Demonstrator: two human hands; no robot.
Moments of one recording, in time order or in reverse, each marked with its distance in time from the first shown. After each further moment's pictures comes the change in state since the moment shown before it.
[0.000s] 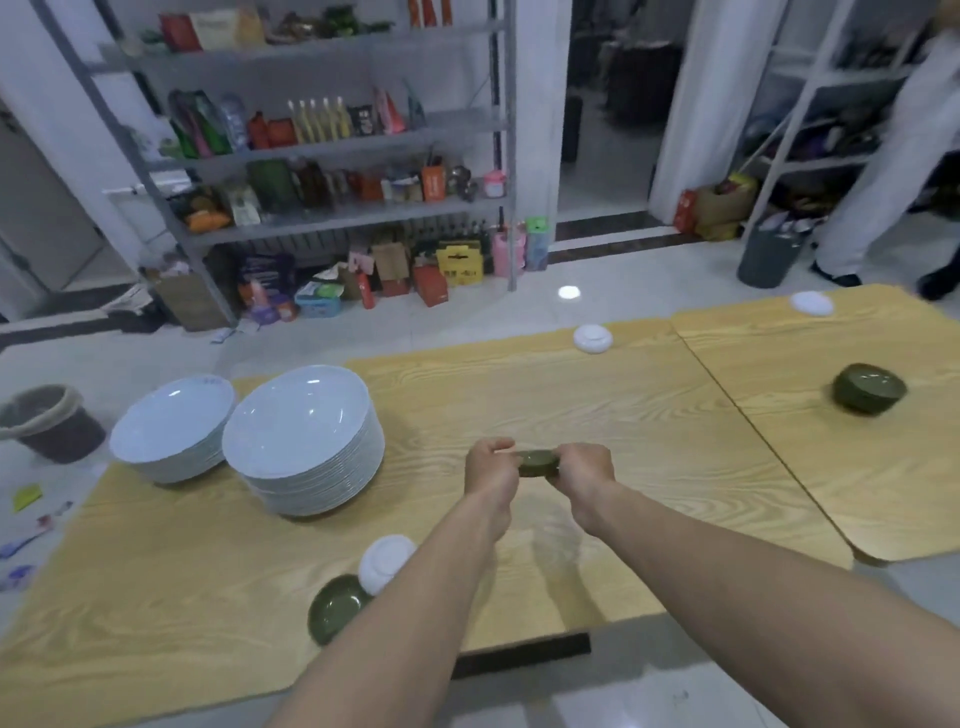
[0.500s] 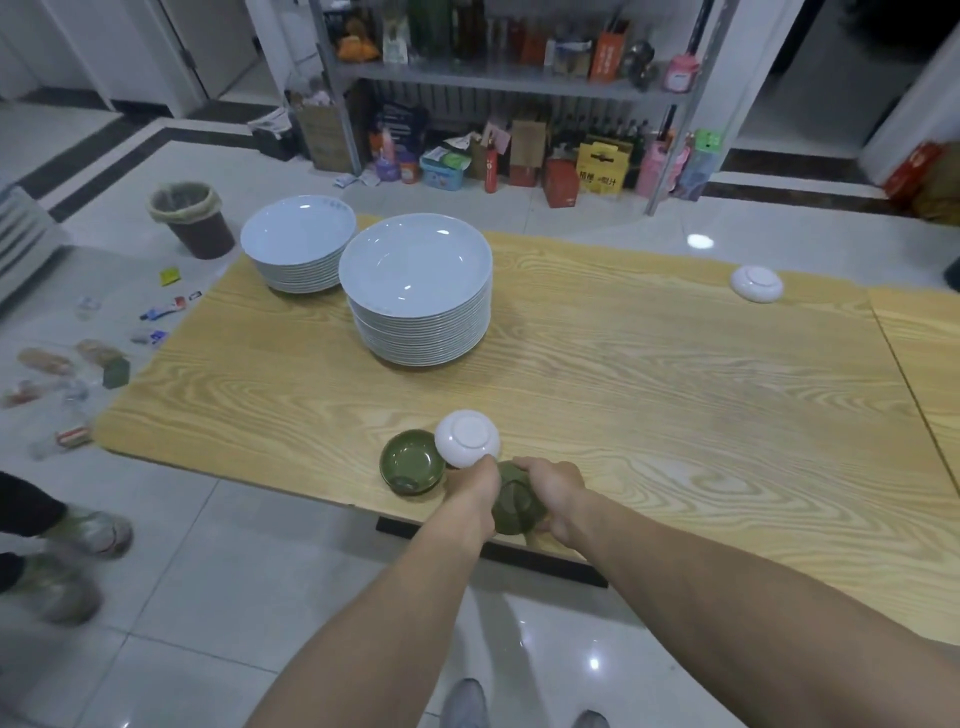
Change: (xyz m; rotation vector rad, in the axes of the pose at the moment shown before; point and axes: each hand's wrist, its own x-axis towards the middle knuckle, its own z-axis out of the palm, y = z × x) left_hand 0.012 -0.151 -0.102 -0.257 0.316 -0.570; right_hand -0.042 0.125 0.090 -0.444 -0.388 0.244
